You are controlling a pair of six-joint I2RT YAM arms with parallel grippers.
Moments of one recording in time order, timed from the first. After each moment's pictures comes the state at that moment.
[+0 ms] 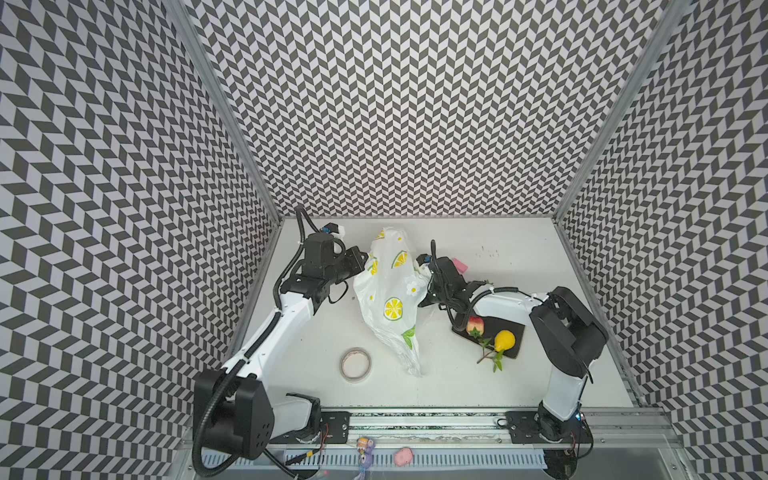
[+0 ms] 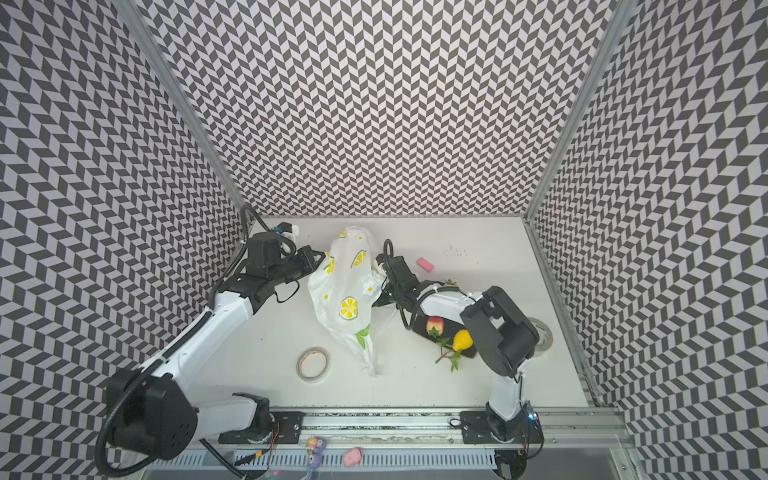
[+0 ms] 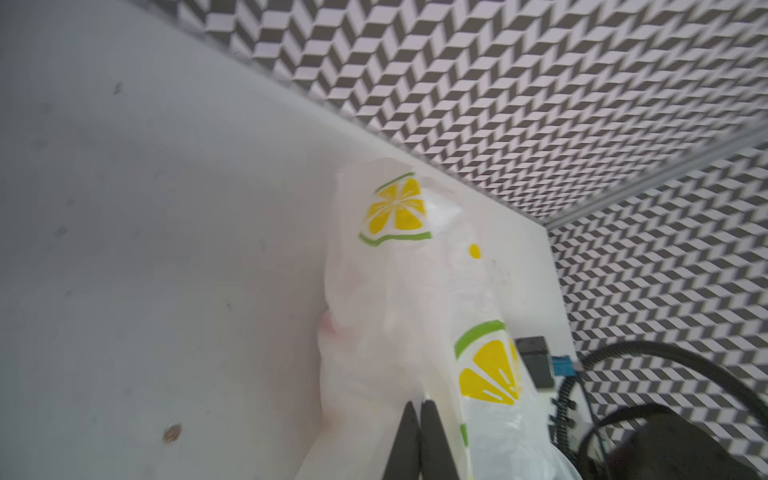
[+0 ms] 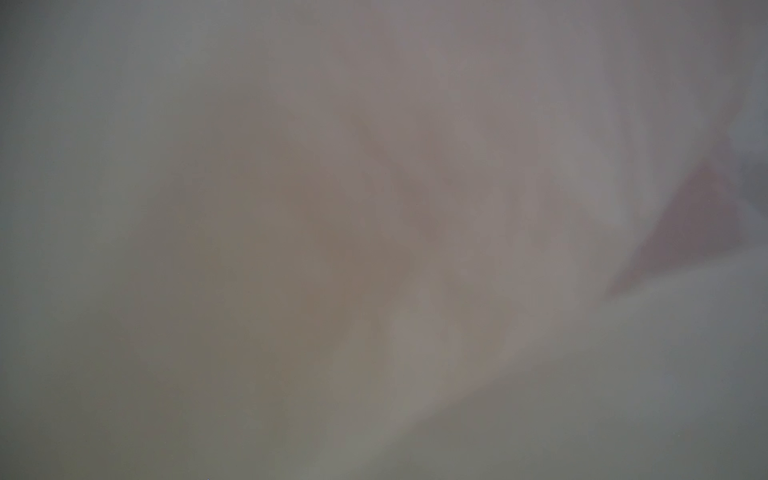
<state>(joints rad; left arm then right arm) -0.22 1.25 0.99 -0.20 0.36 -0.59 0.68 1.83 1.09 0.02 -0.21 0.43</state>
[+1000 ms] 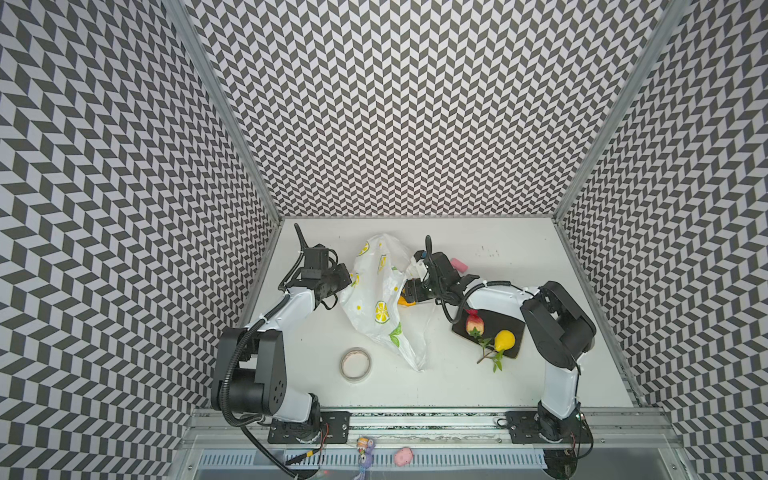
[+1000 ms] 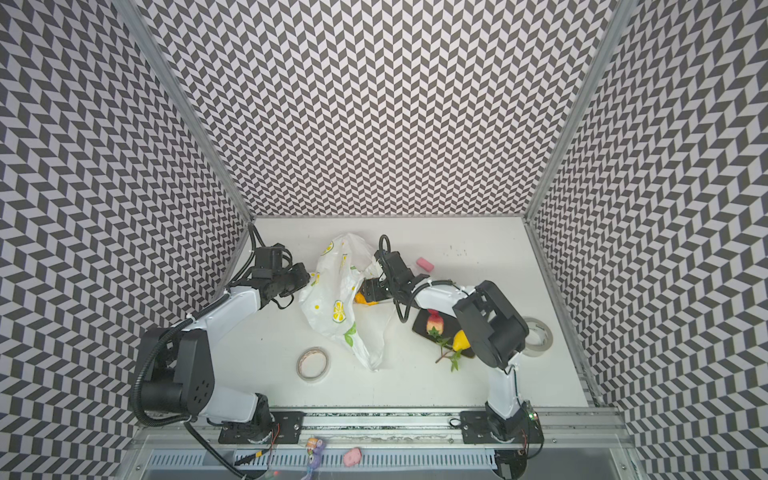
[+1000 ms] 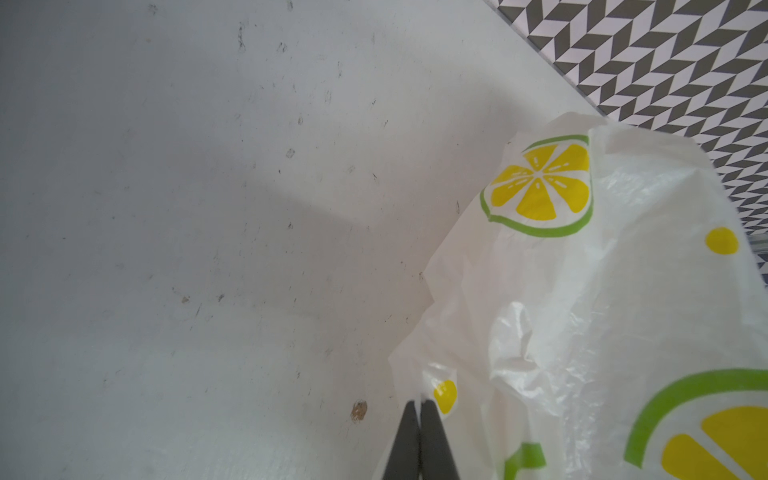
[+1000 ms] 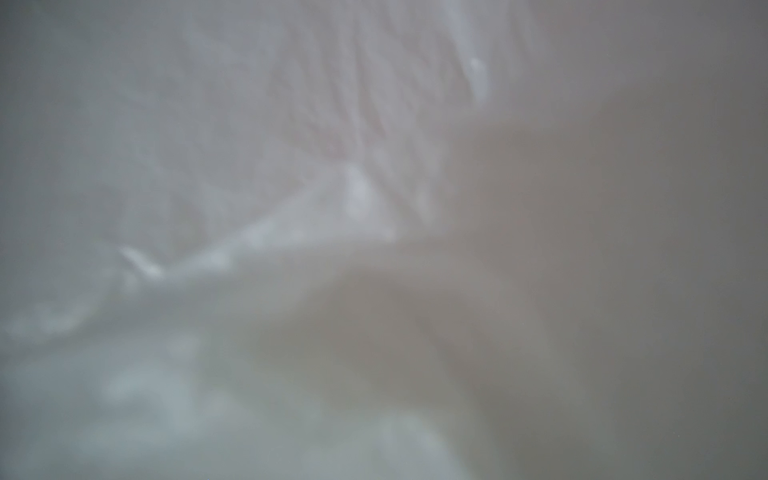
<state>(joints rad) -0.08 1.48 0.89 -0.21 0.20 -0.54 0.69 1.94 1.22 -0.05 -0.20 0.43</state>
